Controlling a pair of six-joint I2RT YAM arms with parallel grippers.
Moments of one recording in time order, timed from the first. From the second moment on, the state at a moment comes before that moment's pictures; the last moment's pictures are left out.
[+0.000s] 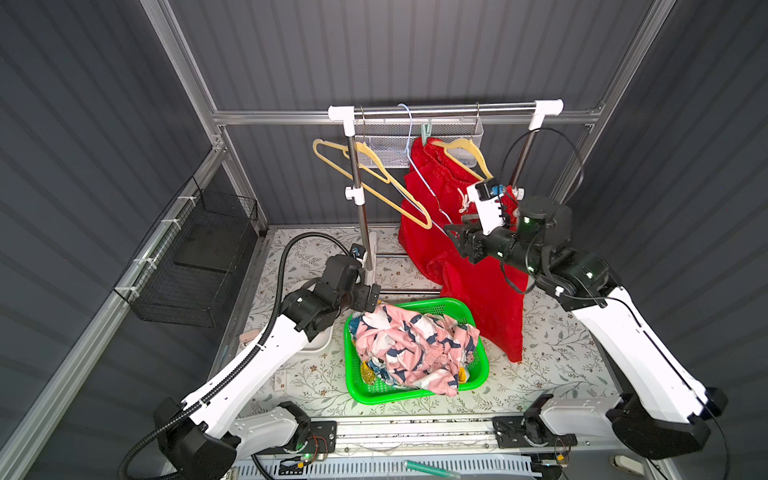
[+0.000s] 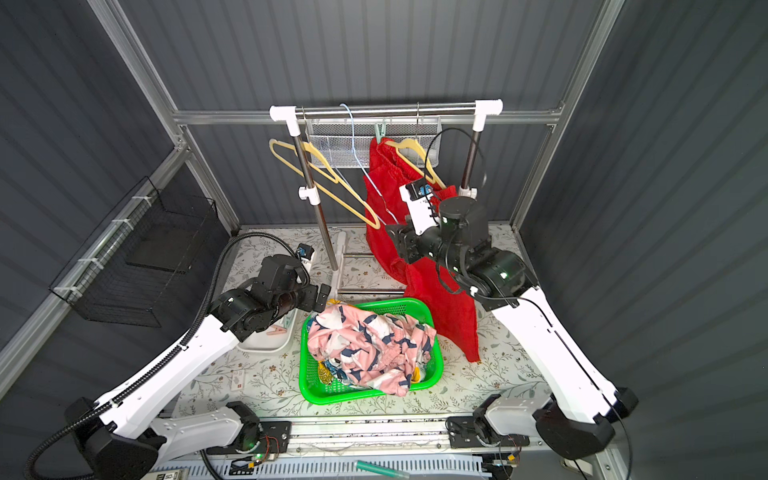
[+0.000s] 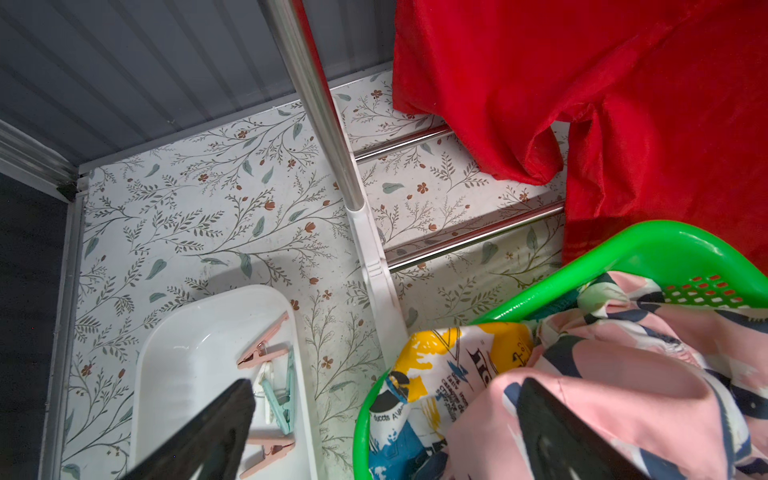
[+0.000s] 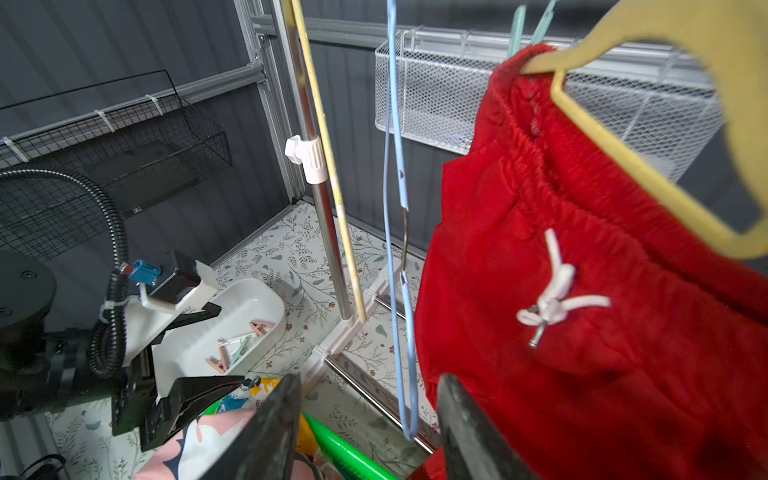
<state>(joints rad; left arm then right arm) -0.65 1.17 1.17 -0.71 -0.24 -0.11 0.64 1.25 1.70 -0.69 0.01 0.03</state>
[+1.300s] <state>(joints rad) -0.65 0.97 0.95 -0.50 0.18 -0.01 0.12 1.00 1.38 -0.54 -0.43 -0.03</state>
